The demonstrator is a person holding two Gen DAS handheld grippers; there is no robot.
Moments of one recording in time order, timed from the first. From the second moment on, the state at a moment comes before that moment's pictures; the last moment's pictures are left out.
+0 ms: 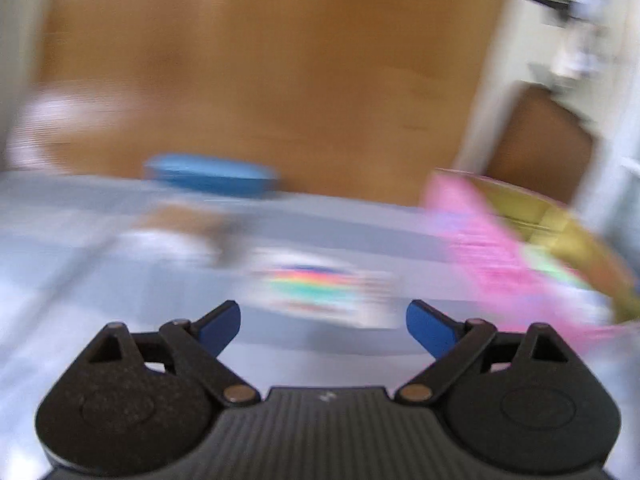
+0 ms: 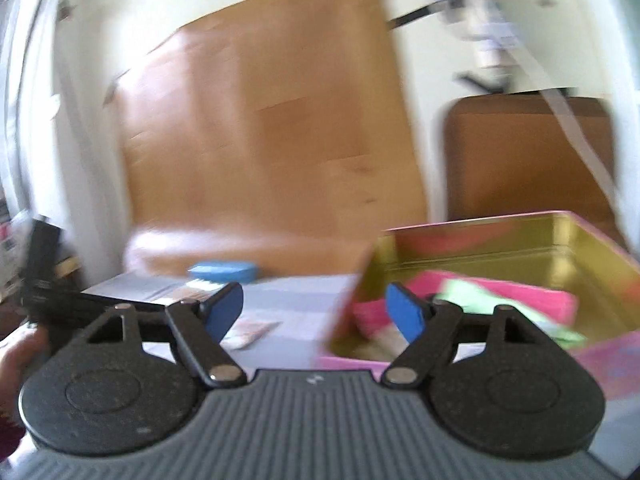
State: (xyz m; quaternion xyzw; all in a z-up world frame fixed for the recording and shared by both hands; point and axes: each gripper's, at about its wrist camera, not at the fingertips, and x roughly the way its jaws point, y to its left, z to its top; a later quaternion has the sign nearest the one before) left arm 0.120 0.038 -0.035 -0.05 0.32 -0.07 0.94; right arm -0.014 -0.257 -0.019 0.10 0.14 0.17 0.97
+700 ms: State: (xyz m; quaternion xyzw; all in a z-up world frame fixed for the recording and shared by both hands) left arm 0.102 0.159 -0.045 -0.15 0.23 0.07 0.96; right arm 0.206 -0.013 -0.073 0.18 0.35 0.21 0.89
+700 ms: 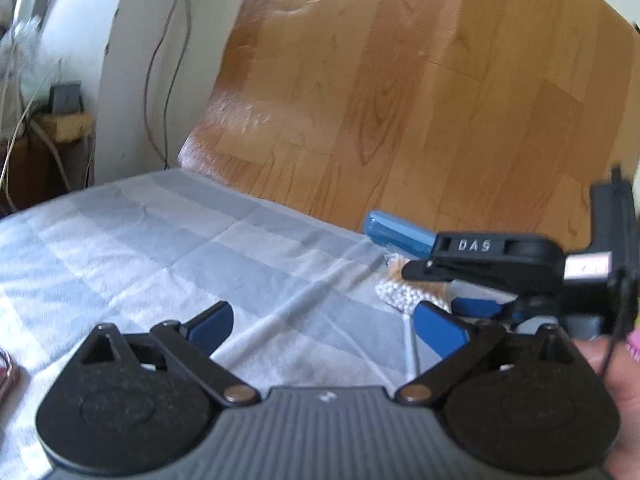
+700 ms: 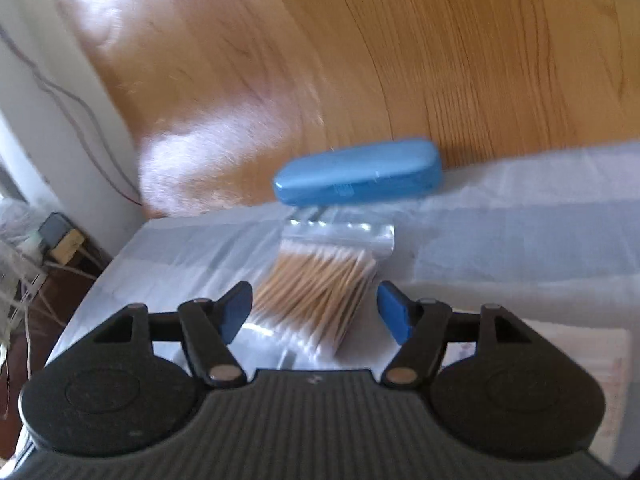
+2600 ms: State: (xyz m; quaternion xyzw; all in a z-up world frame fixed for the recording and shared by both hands) left arm 0.038 -0.068 -0.053 -0.04 0.43 -0.30 0.85; right arm -0.077 -0.213 -0.099 0.00 0.27 0.24 0.93
